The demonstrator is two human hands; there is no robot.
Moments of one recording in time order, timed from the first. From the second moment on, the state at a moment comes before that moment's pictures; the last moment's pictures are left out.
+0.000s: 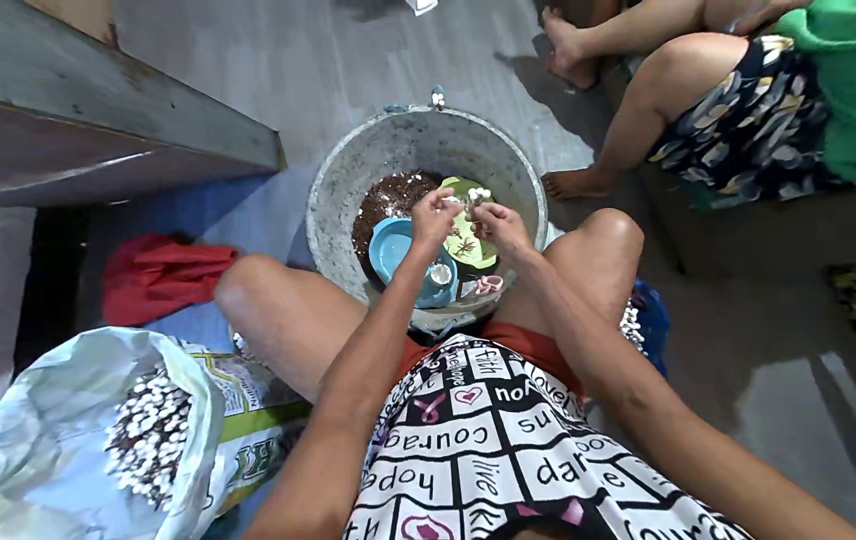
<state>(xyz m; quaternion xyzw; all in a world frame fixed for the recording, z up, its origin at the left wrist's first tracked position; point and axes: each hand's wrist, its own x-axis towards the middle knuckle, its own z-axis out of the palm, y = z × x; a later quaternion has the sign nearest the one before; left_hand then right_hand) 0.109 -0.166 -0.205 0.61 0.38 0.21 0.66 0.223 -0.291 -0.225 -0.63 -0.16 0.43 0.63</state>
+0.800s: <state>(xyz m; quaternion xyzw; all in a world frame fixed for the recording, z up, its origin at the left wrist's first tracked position) 0.106 -0.141 -0.163 0.81 0.18 0.18 0.52 0.254 -0.288 -0.193 -0.66 -0.32 0.37 0.56</state>
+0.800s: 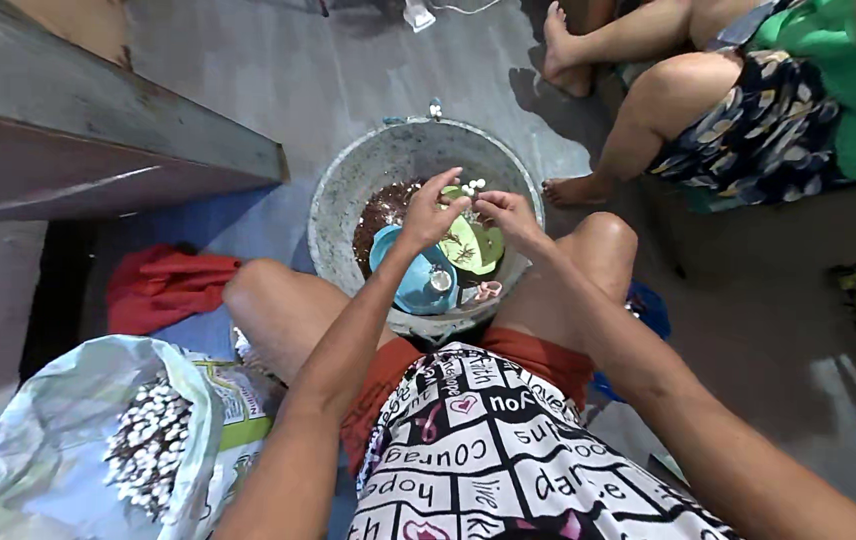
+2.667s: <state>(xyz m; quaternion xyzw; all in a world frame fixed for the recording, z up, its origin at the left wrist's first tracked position) 0.120 -0.157 -0.168 0.77 0.24 0.12 0.58 0.239 -0.293 -0.209 -0.65 -0.24 0.40 0.60</state>
